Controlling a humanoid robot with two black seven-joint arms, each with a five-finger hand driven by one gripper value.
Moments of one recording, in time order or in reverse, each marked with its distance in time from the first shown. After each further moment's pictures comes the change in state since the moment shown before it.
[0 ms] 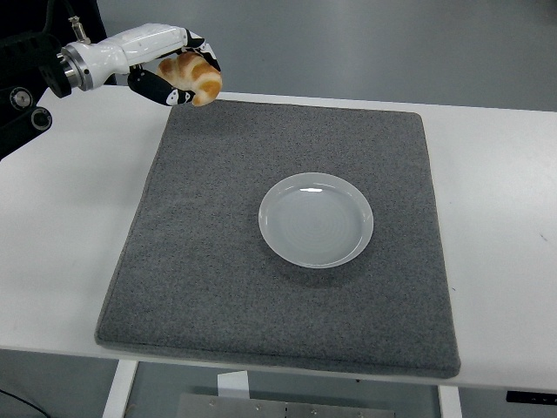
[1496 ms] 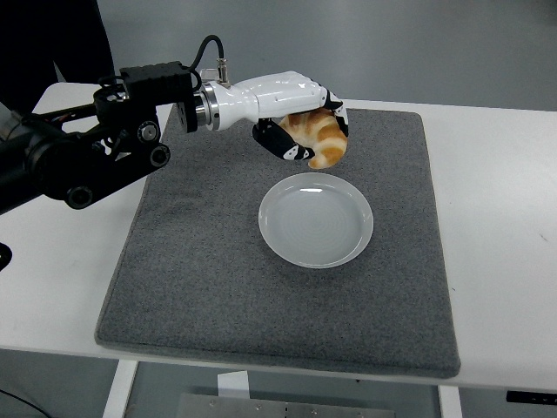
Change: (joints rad) left arm 0.024 -0.340 -0.023 -0.041 0.209 -0.043 0.008; right arm 0.000 0.000 0.000 0.000 0.000 0.000 0.000
